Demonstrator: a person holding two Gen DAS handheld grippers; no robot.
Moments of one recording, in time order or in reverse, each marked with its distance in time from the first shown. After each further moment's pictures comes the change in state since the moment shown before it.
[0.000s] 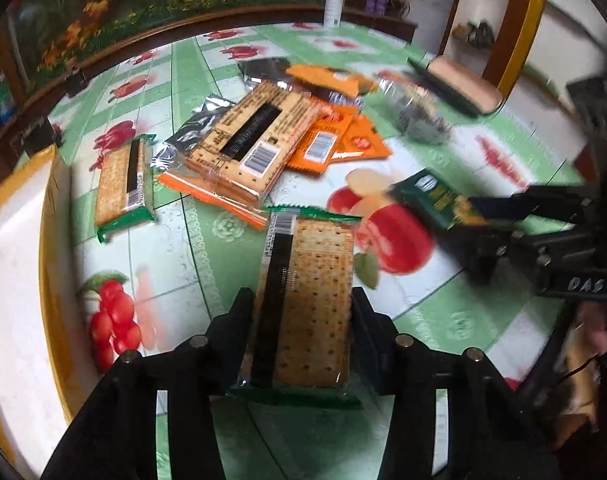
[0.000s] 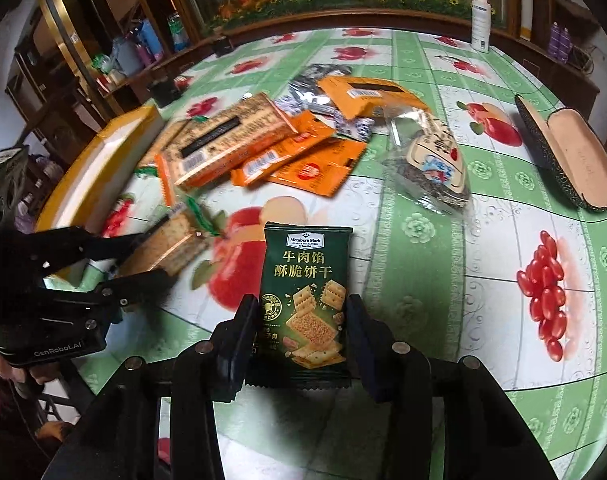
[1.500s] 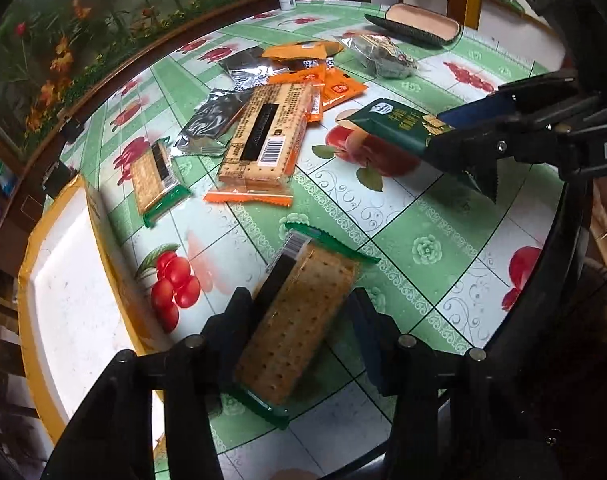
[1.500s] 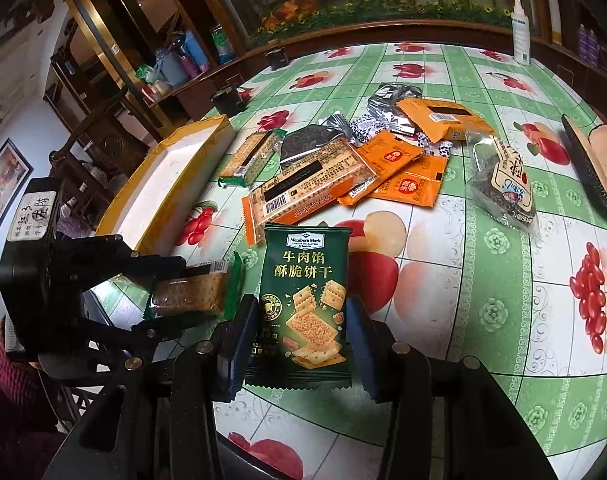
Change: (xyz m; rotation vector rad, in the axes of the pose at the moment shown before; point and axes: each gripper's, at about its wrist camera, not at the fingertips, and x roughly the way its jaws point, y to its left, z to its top) left arm -0.026 -0.006 -0.036 0.303 0.084 0.136; right arm -0.015 0.042 -0.001 -0.016 -0.040 0.168
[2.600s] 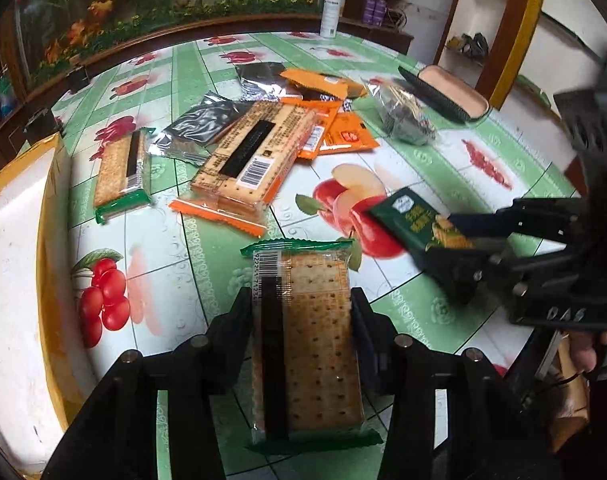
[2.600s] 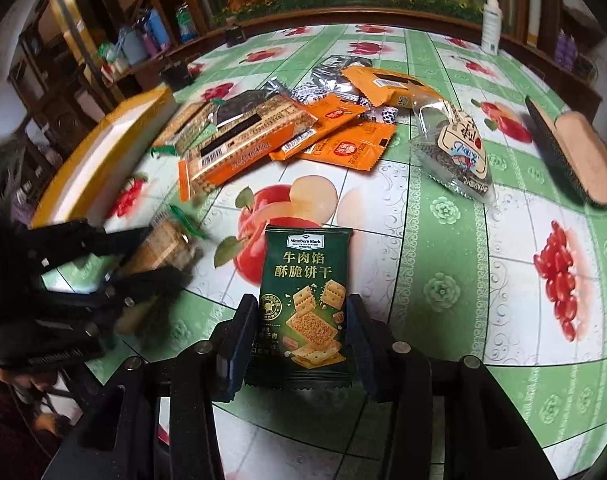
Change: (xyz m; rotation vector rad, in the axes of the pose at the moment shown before) left arm 0.020 0.003 0.021 -0.318 -0.121 -0.147; right arm 0.016 -0.024 -0.016 -0.034 0.066 -0.200
